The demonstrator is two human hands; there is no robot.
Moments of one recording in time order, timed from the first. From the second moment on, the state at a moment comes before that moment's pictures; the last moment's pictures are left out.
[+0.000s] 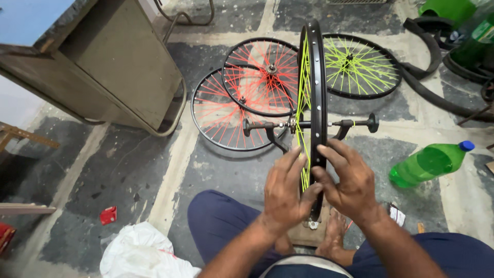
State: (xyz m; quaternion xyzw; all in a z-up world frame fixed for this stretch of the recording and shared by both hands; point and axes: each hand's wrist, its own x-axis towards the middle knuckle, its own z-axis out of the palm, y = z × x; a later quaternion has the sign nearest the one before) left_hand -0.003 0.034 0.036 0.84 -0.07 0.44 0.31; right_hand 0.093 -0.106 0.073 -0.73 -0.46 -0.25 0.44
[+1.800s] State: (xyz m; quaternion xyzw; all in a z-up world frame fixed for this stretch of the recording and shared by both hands) left_hand -0.019 0.016 0.017 0.85 -0.09 0.48 0.18; right_hand 0.081 -0.109 0.086 -0.72 -0.48 -0.34 0.37
